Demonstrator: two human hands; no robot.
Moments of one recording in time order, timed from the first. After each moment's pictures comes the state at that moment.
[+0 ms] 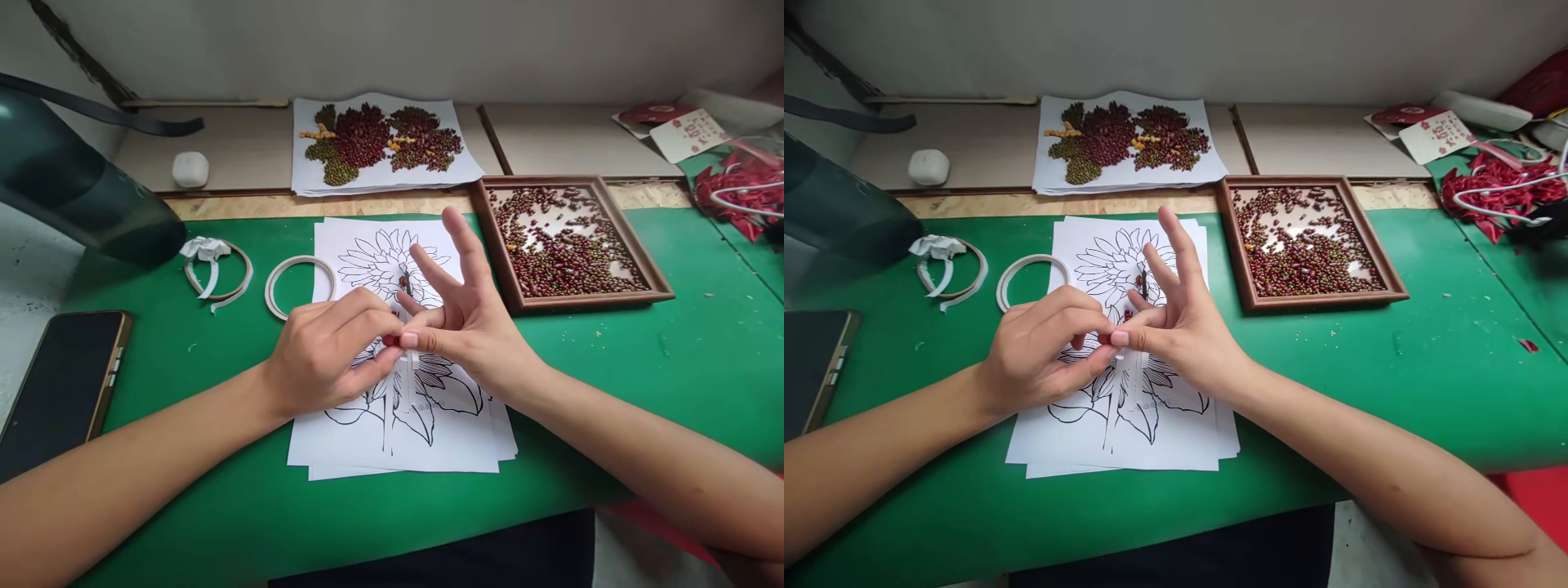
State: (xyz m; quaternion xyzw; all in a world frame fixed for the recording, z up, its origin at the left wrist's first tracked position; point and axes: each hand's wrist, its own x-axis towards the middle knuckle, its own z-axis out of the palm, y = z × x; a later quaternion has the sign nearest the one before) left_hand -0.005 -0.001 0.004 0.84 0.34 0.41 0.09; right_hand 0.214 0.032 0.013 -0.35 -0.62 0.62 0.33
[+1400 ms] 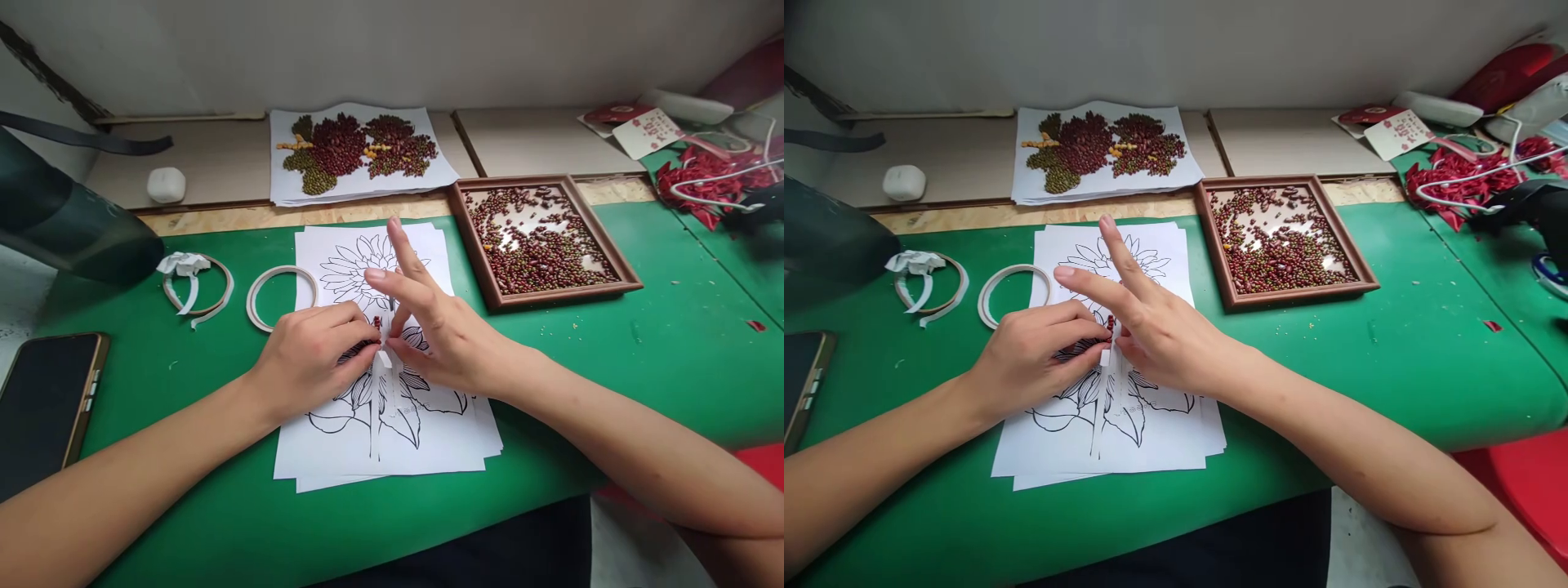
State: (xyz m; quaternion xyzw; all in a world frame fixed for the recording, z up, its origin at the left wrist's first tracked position) left_hand -0.005 0.000 -0.002 0.85 0.41 0.28 0.14; right_hand 0.225 0.042 0.021 -0.27 -0.88 0.32 0.22
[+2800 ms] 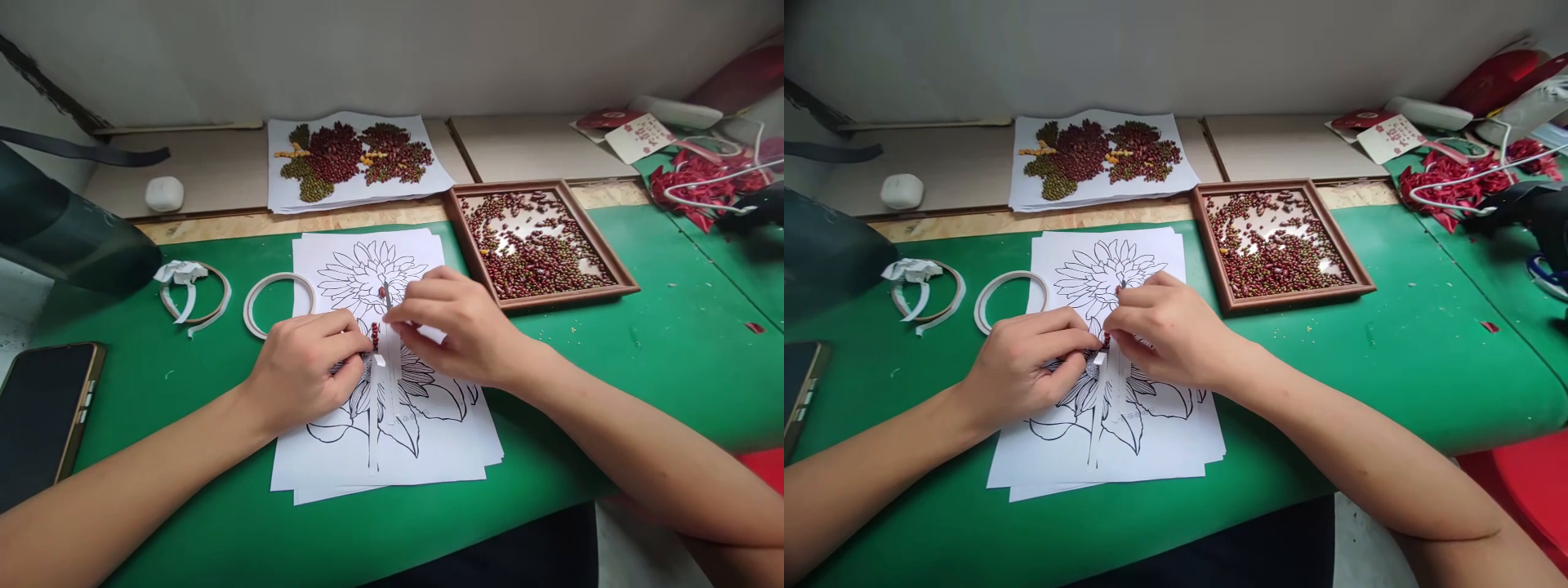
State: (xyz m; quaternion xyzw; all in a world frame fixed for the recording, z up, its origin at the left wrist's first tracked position) left_hand -0.004 -0.002 0.001 0.84 0.42 0.31 0.14; right_hand 0.230 0.057 0.021 -0.21 -0.94 0.15 0.23
